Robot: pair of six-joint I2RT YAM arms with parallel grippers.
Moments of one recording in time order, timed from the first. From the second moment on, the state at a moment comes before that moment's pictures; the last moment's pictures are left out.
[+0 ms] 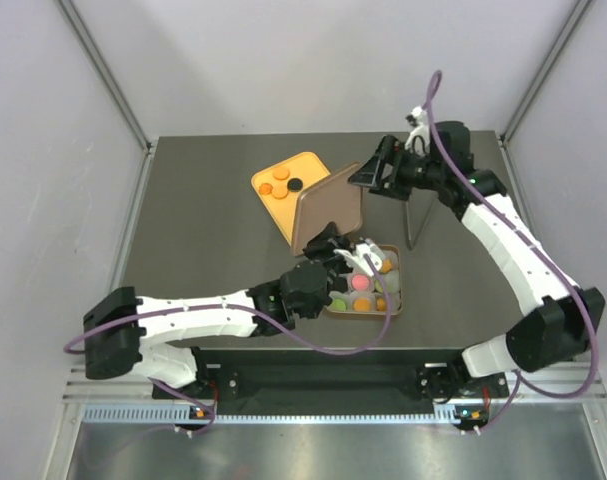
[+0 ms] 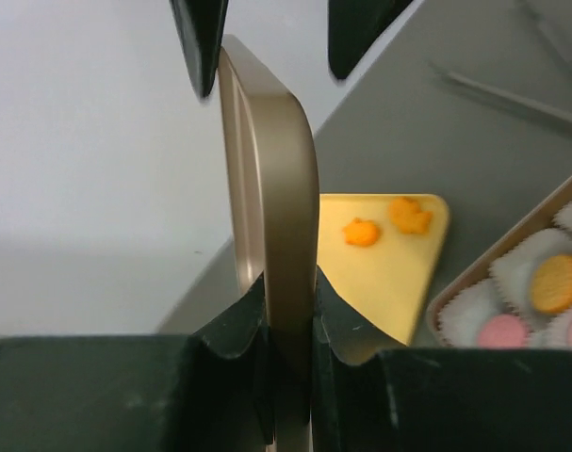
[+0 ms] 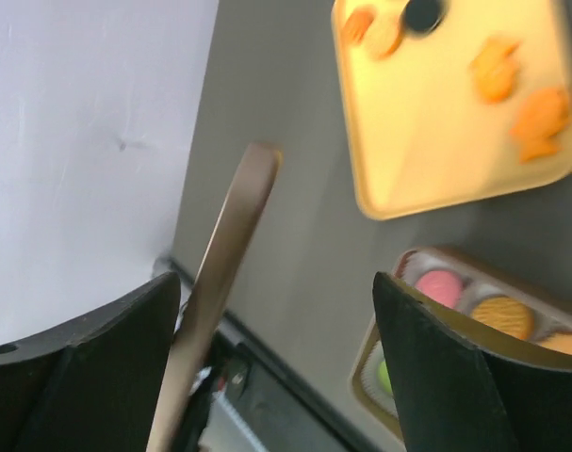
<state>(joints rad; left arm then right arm) -1.26 1.38 0.86 0.54 -0.82 0.82 0.33 1.44 1.41 -0.49 -0.55 0.66</state>
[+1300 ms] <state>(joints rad) -0.71 1.59 0.70 0.86 0.49 -1.31 0.16 0.90 0.69 -0.29 -0.28 0.52</state>
